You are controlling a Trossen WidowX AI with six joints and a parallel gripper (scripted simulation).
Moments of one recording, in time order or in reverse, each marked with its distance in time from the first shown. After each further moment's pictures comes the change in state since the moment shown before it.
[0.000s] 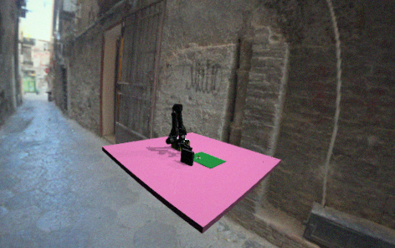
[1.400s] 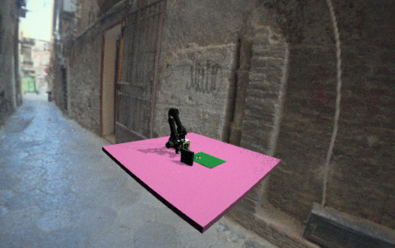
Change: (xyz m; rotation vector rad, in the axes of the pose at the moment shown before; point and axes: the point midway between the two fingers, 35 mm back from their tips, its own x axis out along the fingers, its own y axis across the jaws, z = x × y) arm 0.008 0.001 -0.036 0.009 0.000 0.001
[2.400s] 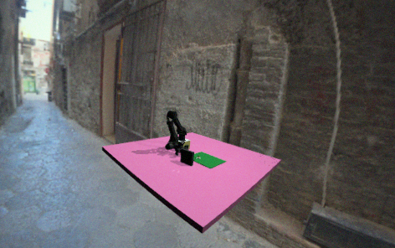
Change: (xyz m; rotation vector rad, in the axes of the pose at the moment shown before) arm 0.003 0.000 -0.015 -0.001 0.000 0.000
